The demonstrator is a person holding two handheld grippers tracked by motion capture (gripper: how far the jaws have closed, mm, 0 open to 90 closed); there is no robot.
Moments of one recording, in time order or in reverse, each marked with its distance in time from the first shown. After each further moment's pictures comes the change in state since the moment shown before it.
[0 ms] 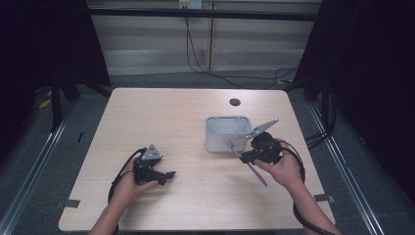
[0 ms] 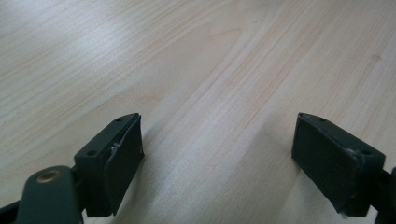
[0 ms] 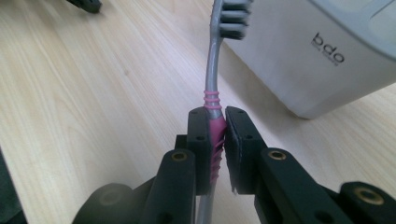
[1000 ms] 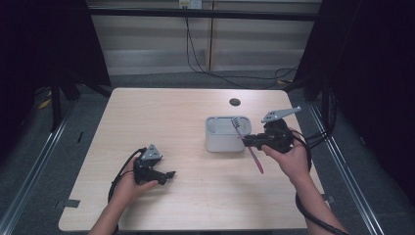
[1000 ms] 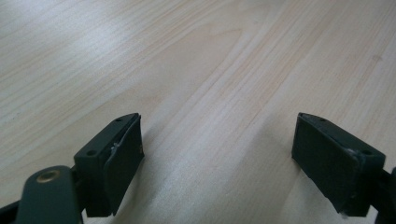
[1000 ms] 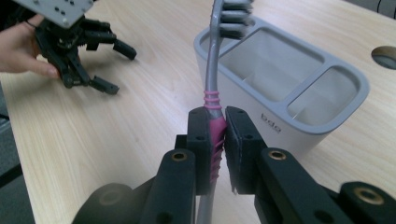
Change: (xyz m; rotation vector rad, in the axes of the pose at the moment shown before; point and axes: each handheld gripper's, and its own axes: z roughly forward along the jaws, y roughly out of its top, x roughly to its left) left arm 0.001 0.000 0.001 -0.003 -0.002 -0.001; right arm -0.013 0.013 -0.041 -0.263 0.006 0.065
